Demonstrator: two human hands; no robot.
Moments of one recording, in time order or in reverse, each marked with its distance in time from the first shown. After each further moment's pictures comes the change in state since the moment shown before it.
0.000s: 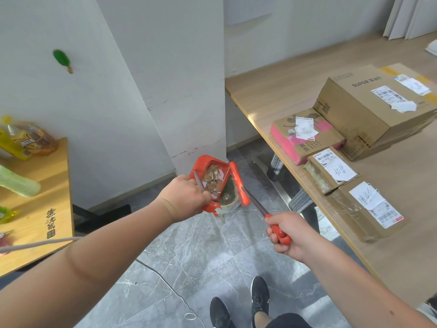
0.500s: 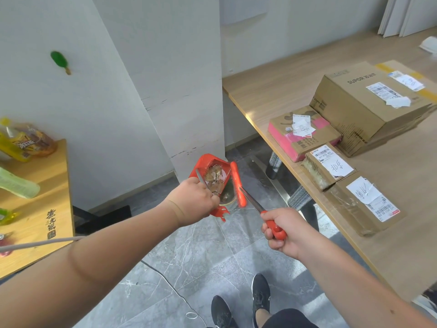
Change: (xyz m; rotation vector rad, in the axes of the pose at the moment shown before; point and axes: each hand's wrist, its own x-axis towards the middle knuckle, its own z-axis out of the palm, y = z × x) left_hand 0.002 0.023 -0.017 0.081 -0.026 0.083; right_hand -0.014 0.002 0.010 0.064 -0.016 0.004
